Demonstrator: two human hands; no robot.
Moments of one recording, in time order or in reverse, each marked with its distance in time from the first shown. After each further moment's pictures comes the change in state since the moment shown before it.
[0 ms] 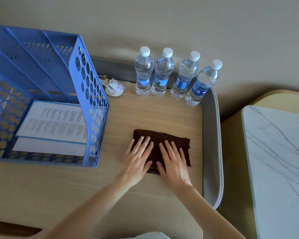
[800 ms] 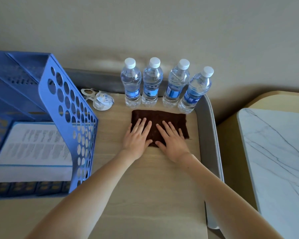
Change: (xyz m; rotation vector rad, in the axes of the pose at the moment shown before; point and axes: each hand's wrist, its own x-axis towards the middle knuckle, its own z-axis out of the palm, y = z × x) left_hand 0.140 -0.043 0.014 0.118 -0.200 -0.087; right_hand 0.132 0.053 -0.018 -0.047 -0.205 0.056
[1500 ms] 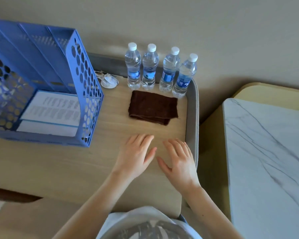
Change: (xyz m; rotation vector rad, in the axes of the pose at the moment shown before) left_hand -0.198 0.123 -0.071 -0.240 0.504 0.035; right_hand -0.231 -0.013 -0.018 0.138 0.478 -0.185
